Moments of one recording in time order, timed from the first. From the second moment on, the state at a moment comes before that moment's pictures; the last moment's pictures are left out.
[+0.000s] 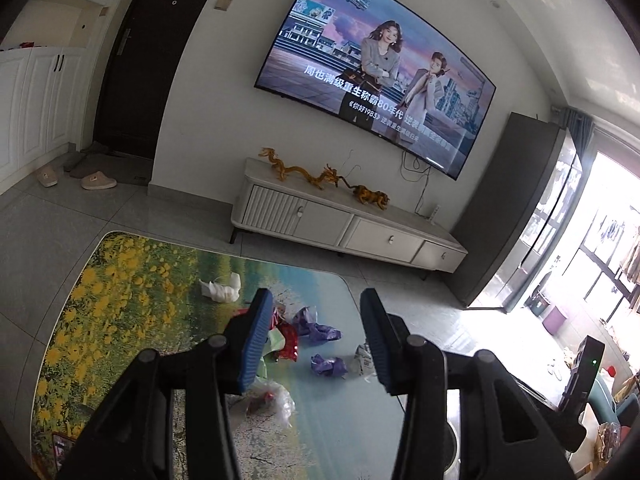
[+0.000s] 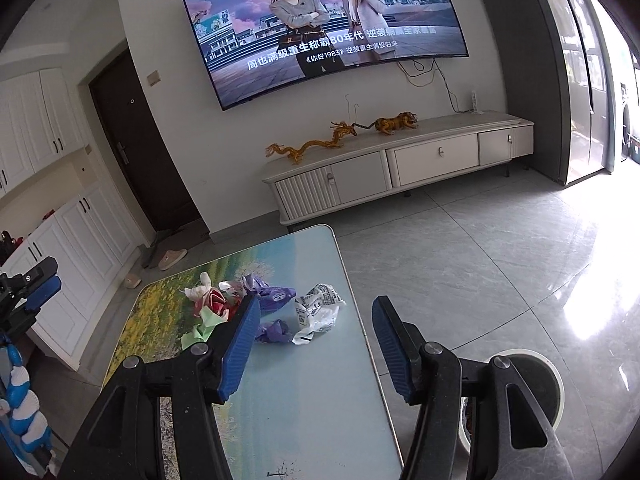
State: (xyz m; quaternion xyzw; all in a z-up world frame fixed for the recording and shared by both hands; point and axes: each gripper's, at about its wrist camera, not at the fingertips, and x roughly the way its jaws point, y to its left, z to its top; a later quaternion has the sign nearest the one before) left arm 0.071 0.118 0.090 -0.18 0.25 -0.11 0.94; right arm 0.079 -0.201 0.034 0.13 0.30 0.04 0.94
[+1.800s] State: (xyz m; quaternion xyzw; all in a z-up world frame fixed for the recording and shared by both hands) left arm 0.142 0.096 -0.098 -0.14 0.41 -0.09 0.90; right arm 0.230 -0.178 -0.106 0.14 0.44 0.11 0.88
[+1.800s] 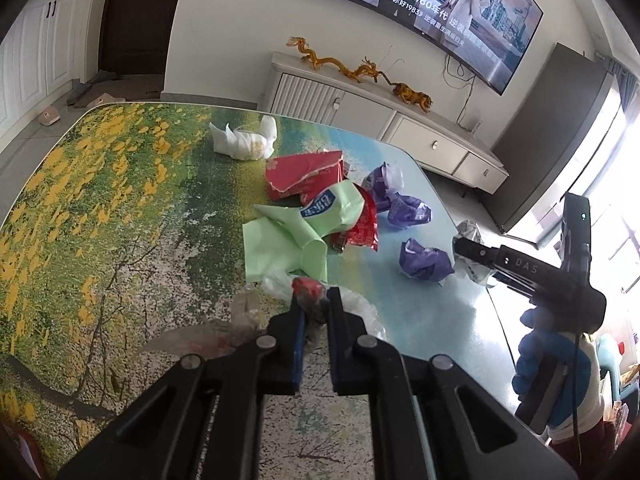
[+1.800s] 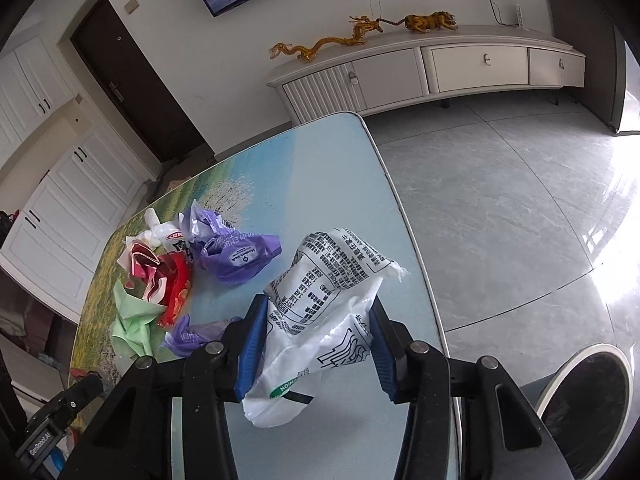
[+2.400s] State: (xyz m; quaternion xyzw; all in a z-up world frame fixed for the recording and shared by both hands) left arm 0.096 0.086 -0.022 -0.15 0.34 -0.11 0.92; right arm 0.143 -0.190 -0.023 0.15 0.35 0.14 0.91
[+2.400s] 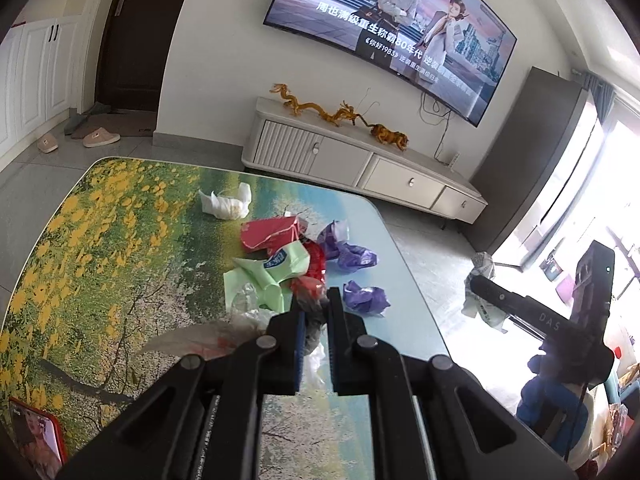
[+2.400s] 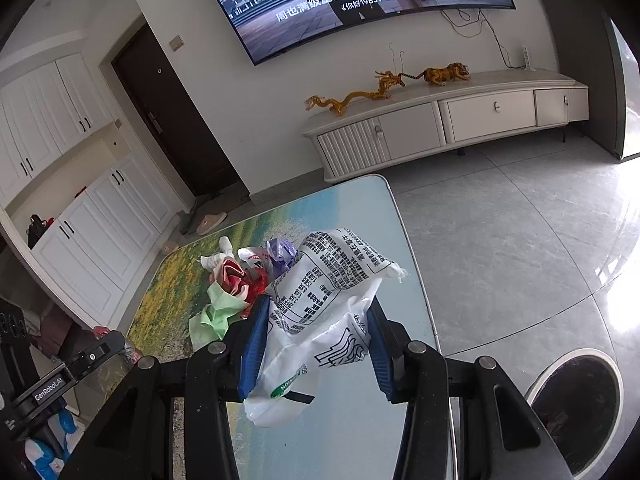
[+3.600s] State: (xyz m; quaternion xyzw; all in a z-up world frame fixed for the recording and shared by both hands) left arm 0.107 -0.193 0.003 -0.01 0.37 -0.33 0.87; right arm 0.032 -0.394 -0.060 0.26 0.32 -0.07 0.91
